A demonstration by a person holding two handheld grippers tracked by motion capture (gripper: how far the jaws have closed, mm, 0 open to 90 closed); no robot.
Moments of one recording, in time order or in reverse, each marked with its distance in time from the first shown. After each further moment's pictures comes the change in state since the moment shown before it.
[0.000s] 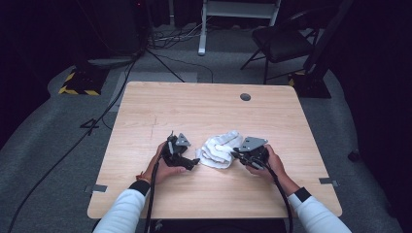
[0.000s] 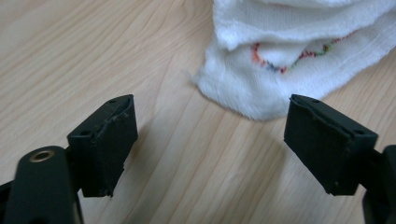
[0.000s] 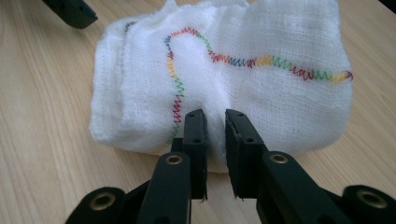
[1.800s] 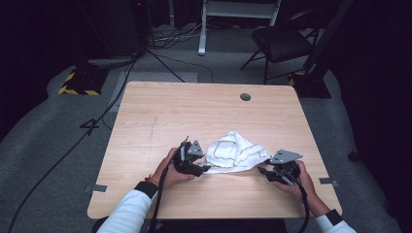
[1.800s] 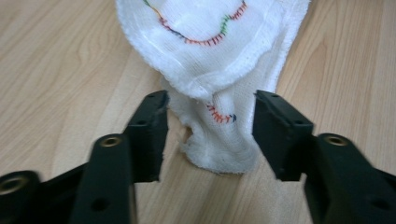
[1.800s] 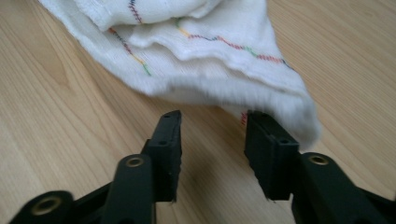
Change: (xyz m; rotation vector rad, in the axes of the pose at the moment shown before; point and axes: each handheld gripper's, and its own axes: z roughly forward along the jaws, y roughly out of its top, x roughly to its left) left arm -0.042 0.017 -0.008 -0.018 -0.102 0.140; right arm -0.006 -0.074 -0.065 0.048 -0.063 0.167
